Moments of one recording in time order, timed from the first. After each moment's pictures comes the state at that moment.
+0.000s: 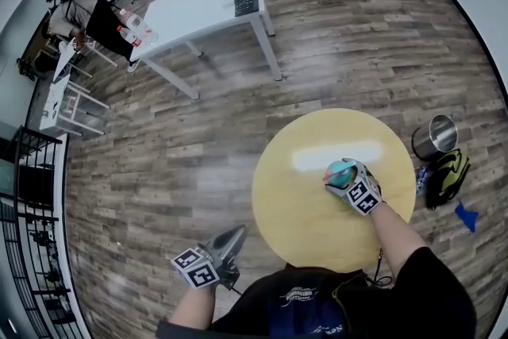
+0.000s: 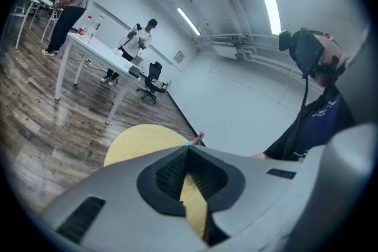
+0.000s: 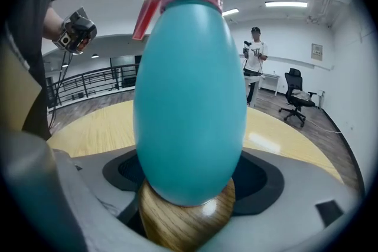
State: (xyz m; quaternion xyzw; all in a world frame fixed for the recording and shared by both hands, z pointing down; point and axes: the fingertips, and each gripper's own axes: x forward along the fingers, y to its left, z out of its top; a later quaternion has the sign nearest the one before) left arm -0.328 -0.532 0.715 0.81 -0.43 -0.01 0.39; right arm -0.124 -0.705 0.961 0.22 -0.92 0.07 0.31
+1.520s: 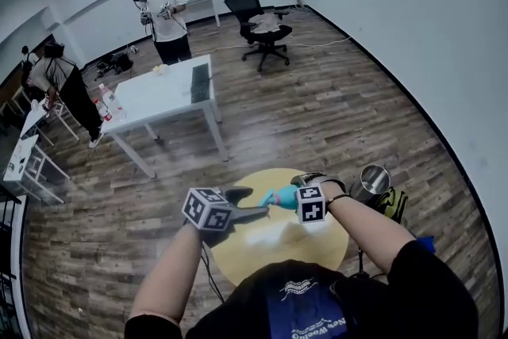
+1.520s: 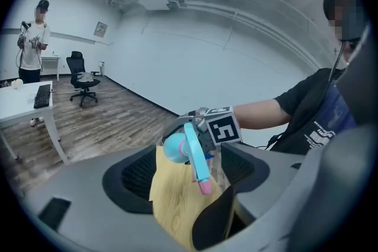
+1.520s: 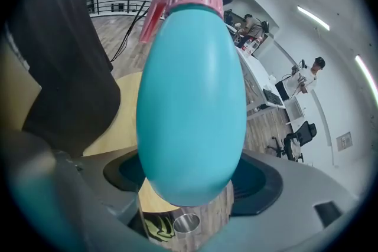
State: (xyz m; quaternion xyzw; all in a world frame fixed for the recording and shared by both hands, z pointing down) left arm -0.121 -0.580 0.547 0.93 -0.18 0.22 0.23; right arm -0.041 -0.620 0.690 0.07 -0.78 -0.17 0.60
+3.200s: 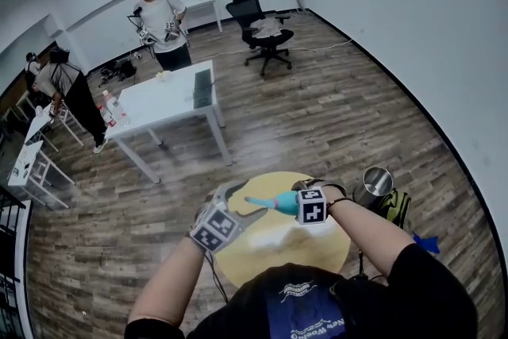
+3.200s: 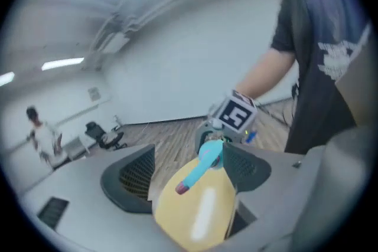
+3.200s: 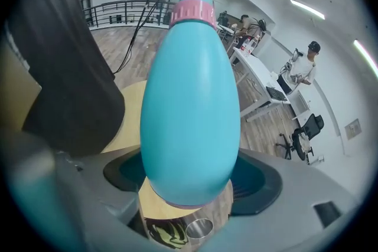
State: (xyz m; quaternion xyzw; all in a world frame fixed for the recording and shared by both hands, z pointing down) left arm -0.120 -0.583 0.527 0.91 -0.28 0.29 -0.07; right arm -0.035 -0.603 0.696 0.07 -0.80 -0.13 0.58
